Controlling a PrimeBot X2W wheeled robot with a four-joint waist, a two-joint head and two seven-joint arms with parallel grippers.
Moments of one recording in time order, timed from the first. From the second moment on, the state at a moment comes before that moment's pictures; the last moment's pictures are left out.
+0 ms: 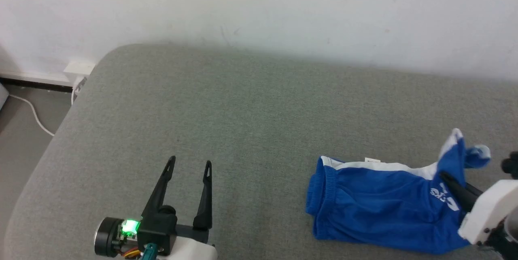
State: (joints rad) left arm 0.06 0.14 -0.25 -0.05 -0.03 0.13 -0.26; right arm 0.01 -0.35 -0.08 0.03 0.68 0.13 0.51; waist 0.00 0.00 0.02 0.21
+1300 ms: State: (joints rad) left arm 0.05 0.08 -0.22 -0.01 -0.03 0.09 -0.26; right arm -0.25 -0.12 0.28 0.40 0.56 0.13 0.44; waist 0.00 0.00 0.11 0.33
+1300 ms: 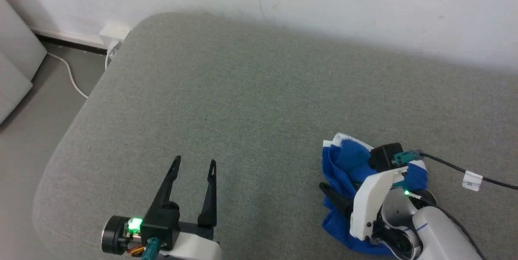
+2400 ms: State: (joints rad) left arm 0.08 0.07 -0.16 0.03 -0.06 0.01 -0.26; right arm 0.06 -0.24 -0.07 0.00 0.21 0.13 -0.17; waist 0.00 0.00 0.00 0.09
